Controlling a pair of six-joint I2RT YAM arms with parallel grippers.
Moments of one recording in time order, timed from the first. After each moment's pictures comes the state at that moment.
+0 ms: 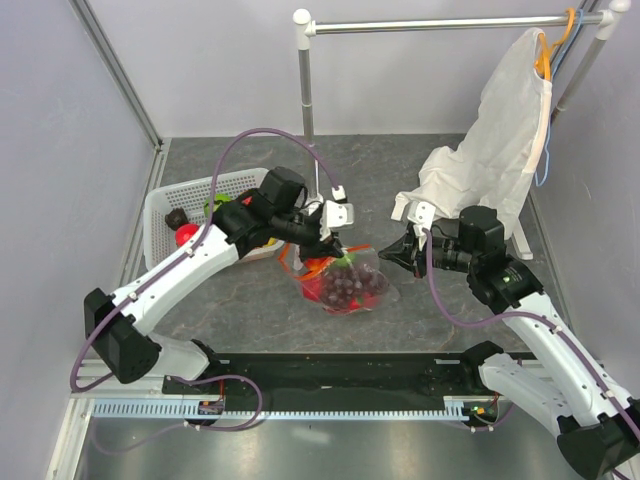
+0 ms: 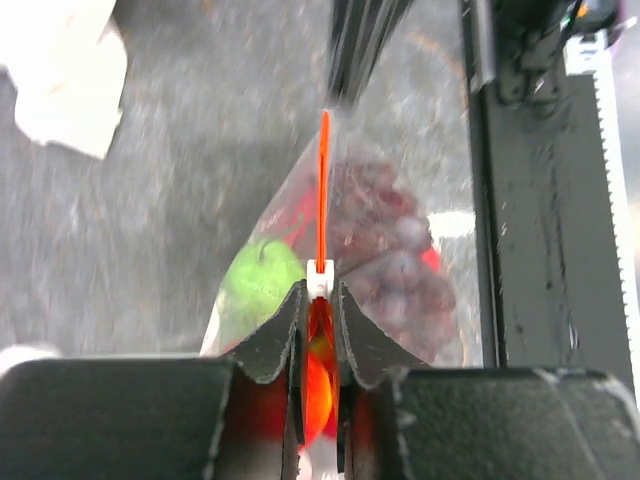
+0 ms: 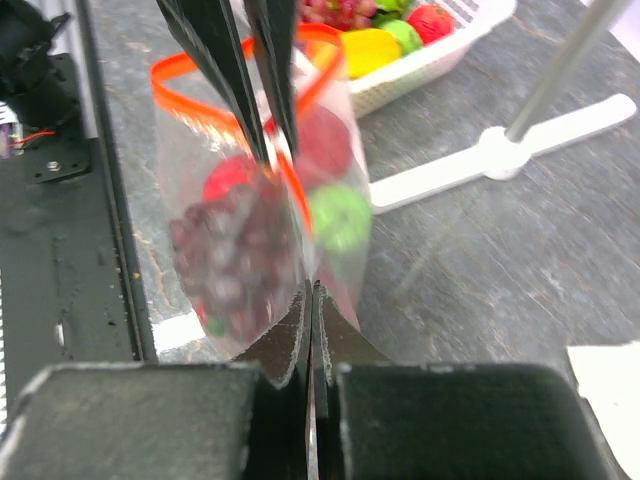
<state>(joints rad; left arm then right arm) -0.74 1.38 1.32 -0.63 0.66 0.55 0.43 0.85 0.83 -0.34 -0.74 -0.28</state>
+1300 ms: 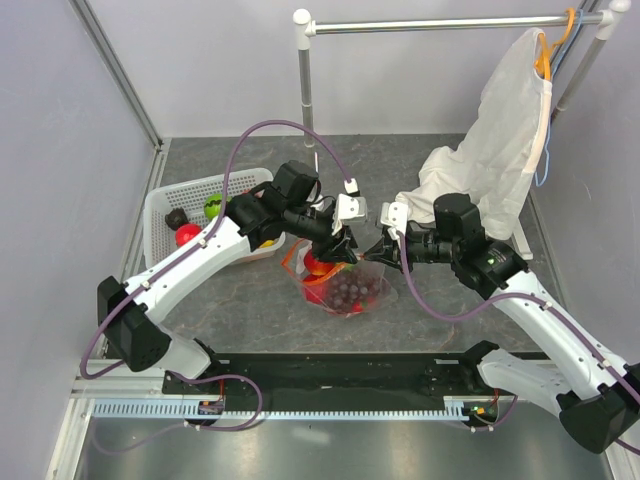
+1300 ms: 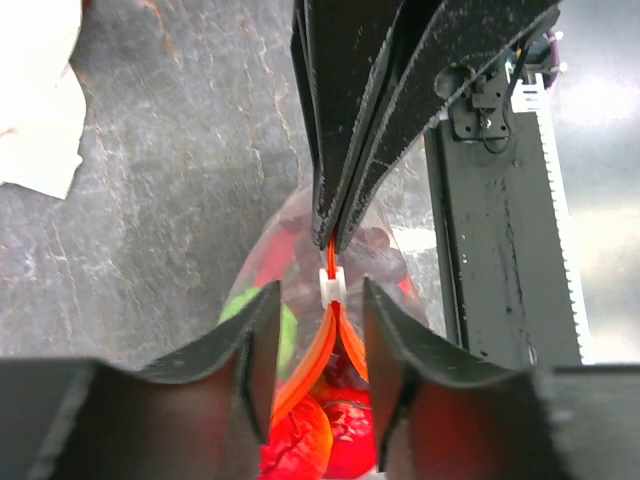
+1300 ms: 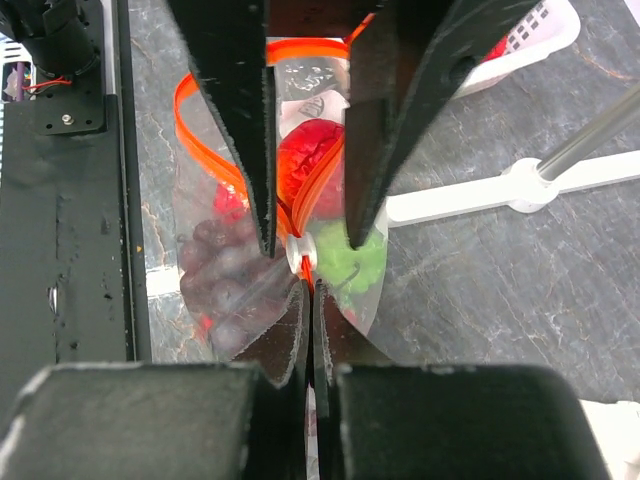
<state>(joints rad) -0.77 1.46 1.41 -0.65 0.75 0.49 0.55 0.99 0.97 -0.44 -0.72 -0.43</state>
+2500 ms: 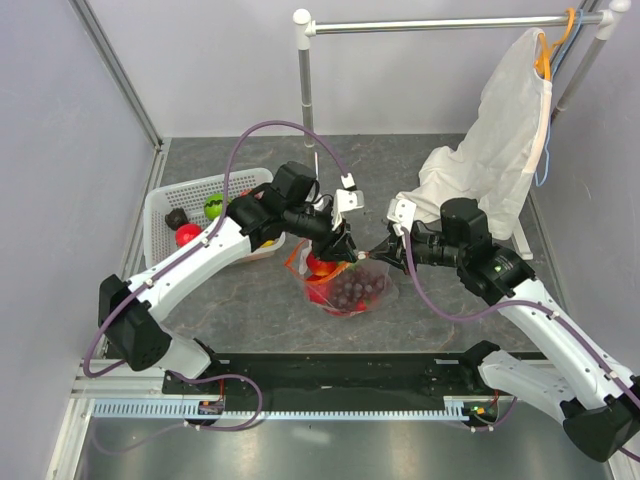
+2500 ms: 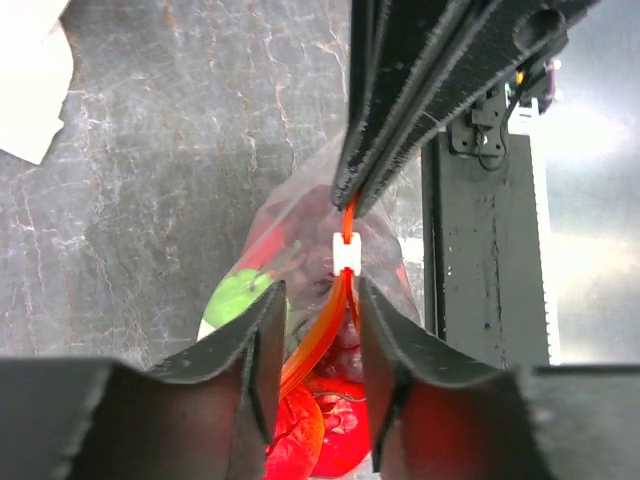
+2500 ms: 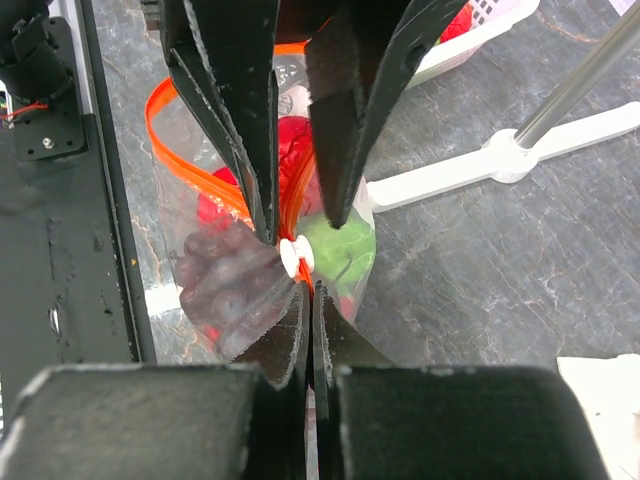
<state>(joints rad) -0.75 1.47 1.37 -0.59 0.74 0.37 0.55 0.94 0.95 -0.44 -0.62 -0.34</state>
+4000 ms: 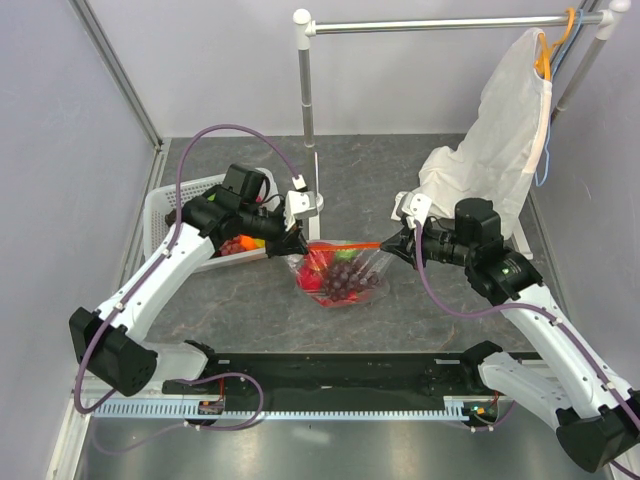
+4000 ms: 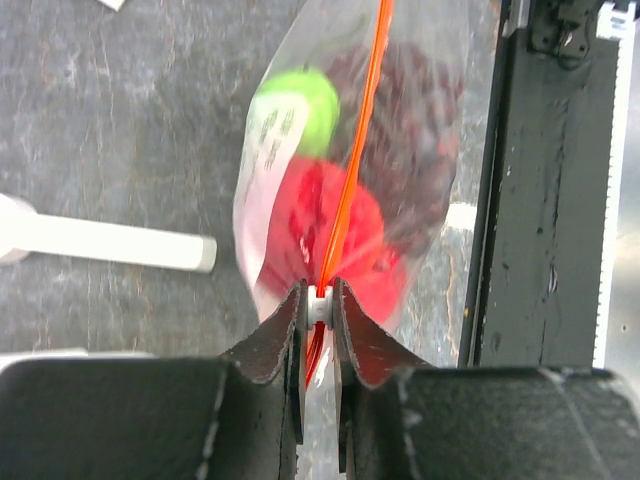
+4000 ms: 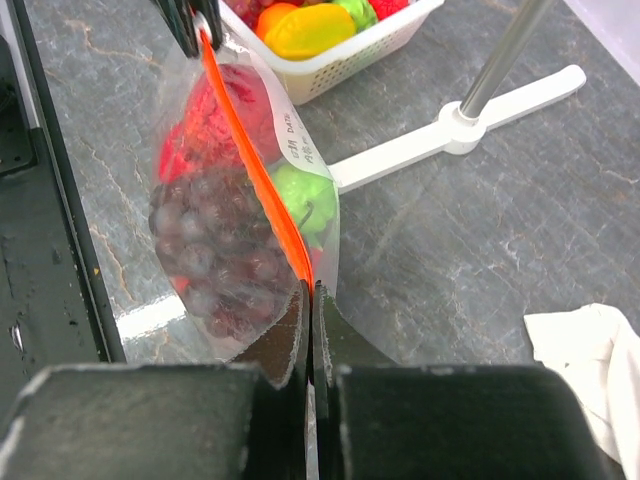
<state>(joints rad) -0.50 1.30 1.27 -0.82 0.73 0.60 0.44 0.90 0.91 -0.41 -0.62 -0.32</state>
